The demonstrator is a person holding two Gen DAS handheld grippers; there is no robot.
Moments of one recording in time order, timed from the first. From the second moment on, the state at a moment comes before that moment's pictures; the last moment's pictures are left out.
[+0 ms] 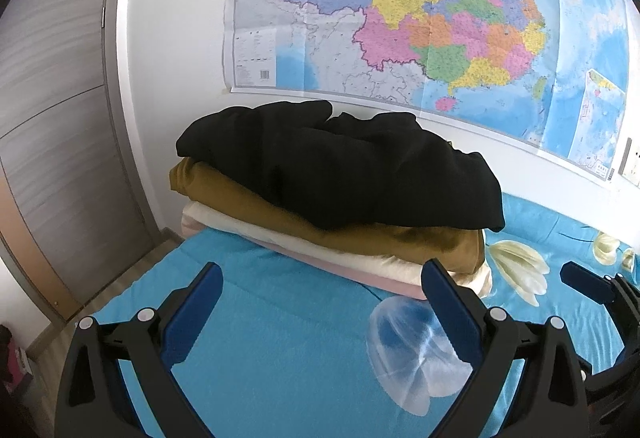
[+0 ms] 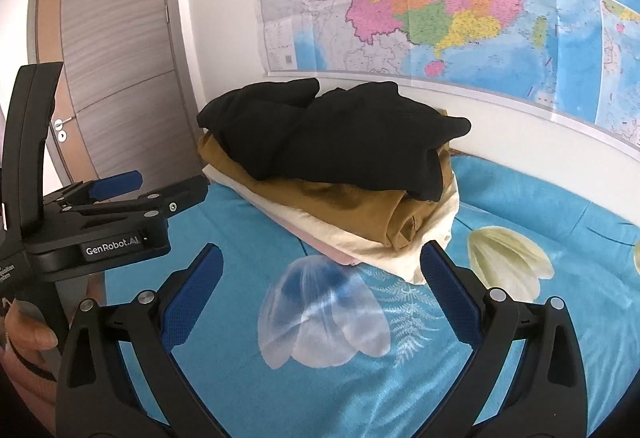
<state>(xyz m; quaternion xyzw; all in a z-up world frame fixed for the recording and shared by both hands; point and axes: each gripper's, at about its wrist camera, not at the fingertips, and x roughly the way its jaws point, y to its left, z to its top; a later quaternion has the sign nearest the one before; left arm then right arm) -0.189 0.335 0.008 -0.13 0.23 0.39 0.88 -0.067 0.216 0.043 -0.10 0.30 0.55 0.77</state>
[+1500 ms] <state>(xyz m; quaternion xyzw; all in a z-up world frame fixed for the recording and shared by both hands) -0.198 0.318 -0.004 -0.12 0.25 0.40 0.88 -0.074 0.207 0.040 -0.09 0.31 0.54 0.77</state>
